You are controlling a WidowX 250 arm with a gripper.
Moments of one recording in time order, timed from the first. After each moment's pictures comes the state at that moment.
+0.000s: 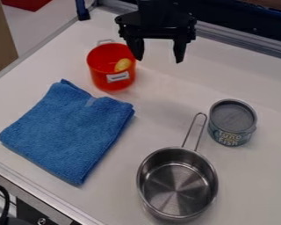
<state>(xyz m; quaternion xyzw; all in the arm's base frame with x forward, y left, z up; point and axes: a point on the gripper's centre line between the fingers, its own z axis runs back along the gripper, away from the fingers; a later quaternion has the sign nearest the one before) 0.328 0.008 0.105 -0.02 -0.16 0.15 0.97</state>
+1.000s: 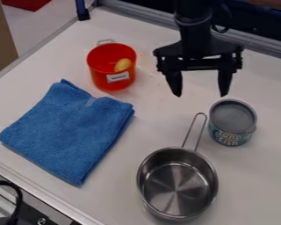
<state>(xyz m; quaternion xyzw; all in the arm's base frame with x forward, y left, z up) 0.299 -0.078 0.091 -0.09 -0.07 0.16 0.98</state>
